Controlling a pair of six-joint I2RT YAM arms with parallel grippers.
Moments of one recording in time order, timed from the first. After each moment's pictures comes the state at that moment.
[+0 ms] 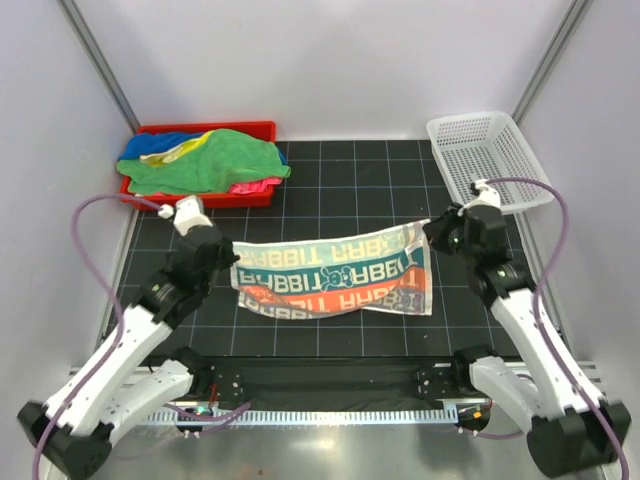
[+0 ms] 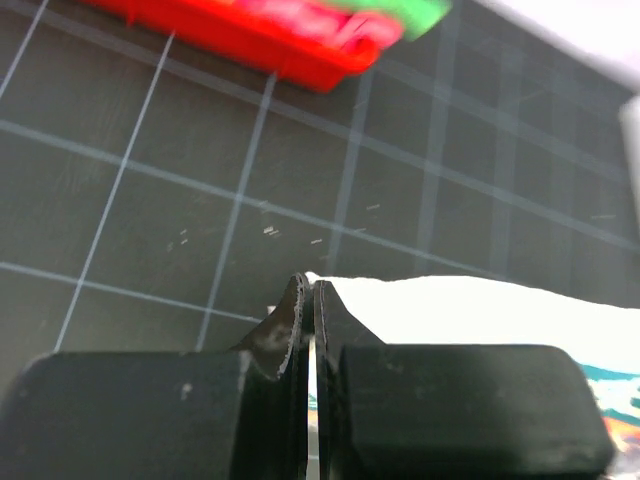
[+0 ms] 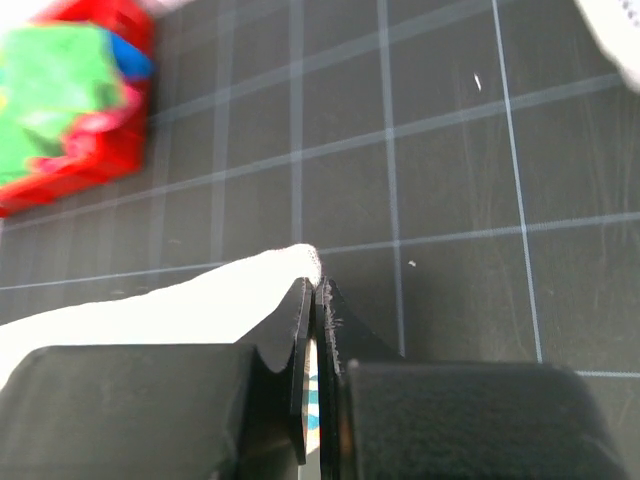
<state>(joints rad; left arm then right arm) -0.56 0.74 0.85 -0.60 -0.50 -0.68 0.20 0.80 0.78 -0.38 0.01 0.53</state>
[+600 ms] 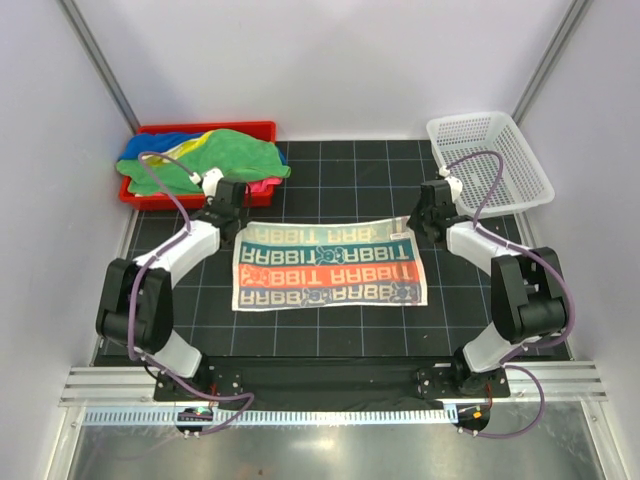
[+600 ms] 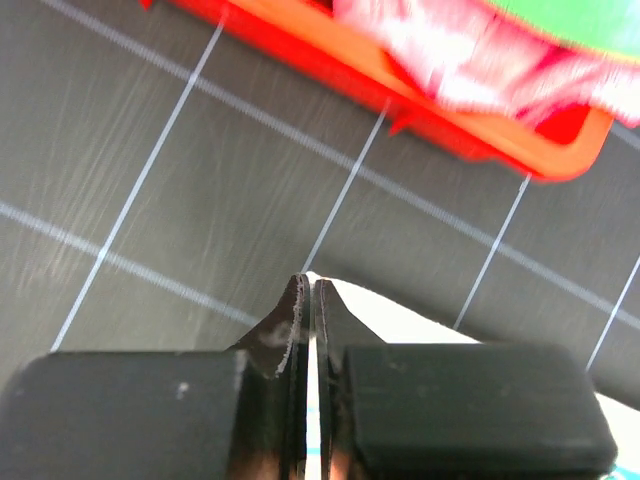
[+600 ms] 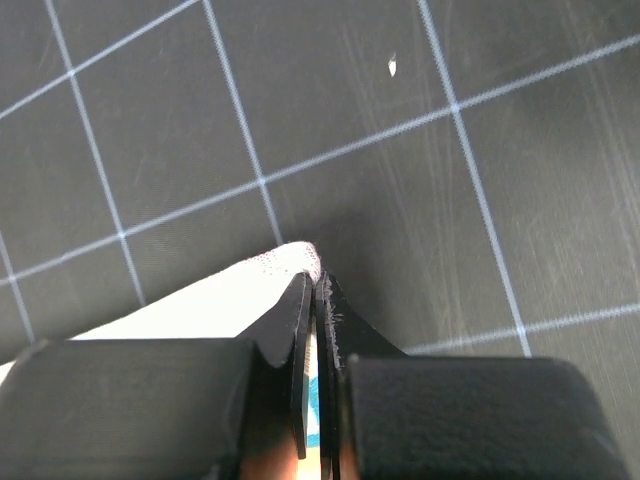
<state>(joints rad) -0.29 1.55 0.99 -0.24 -0.44 -0.65 0.20 1.58 0.90 -0.06 0.18 0.58</state>
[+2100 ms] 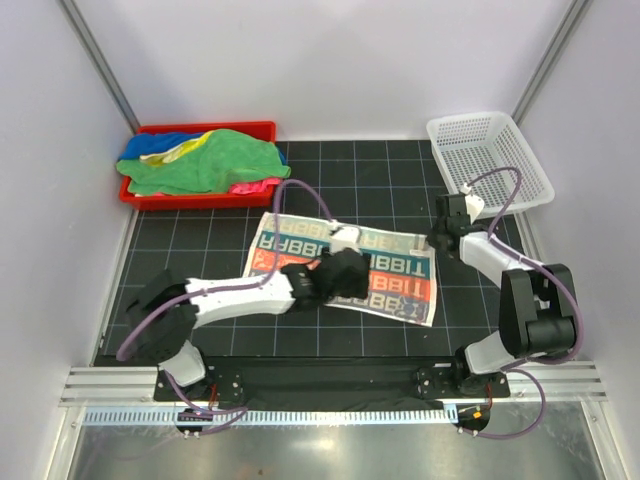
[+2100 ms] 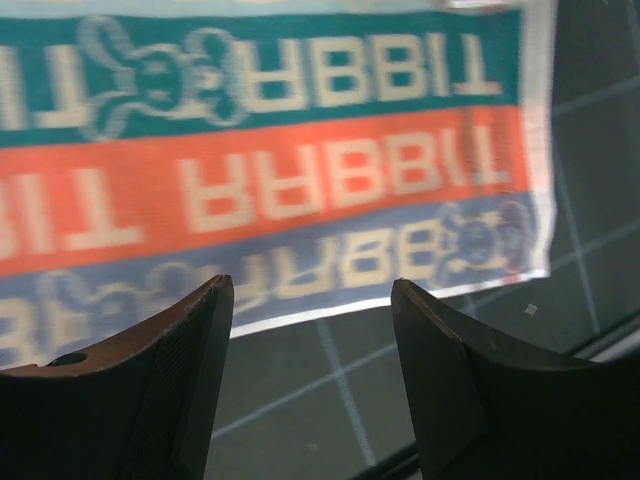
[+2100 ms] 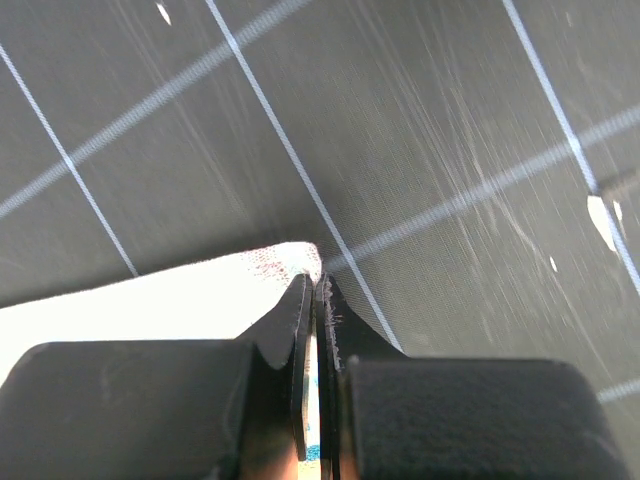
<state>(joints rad) -1.08 1.58 1.01 -0.17 -0.39 -0.73 0.12 1.51 0.83 -0.20 0.29 0.61</state>
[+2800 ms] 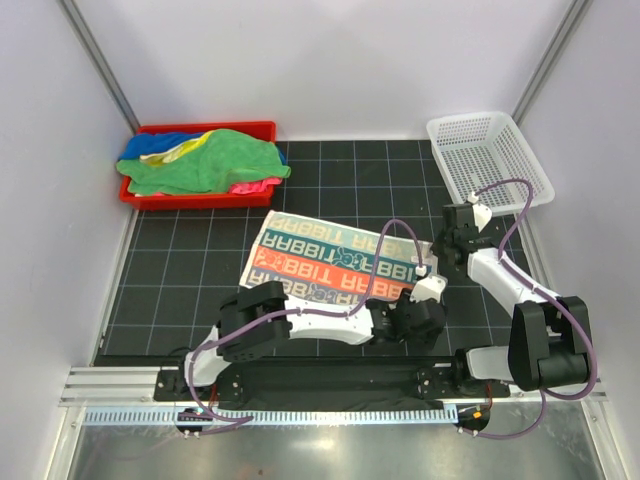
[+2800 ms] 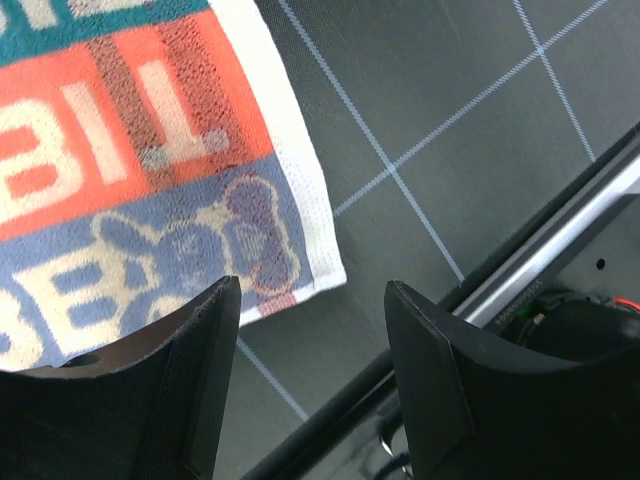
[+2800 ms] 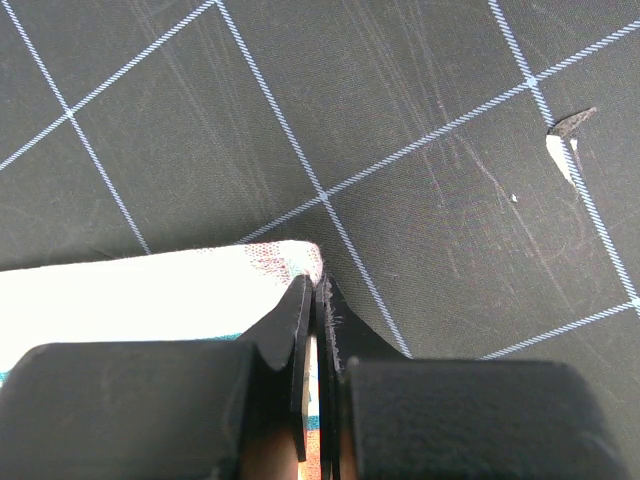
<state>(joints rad) -1.40 2.12 1.50 -0.16 -0.36 -0.72 0.11 1.31 0.71 -0.27 0.27 0.63</state>
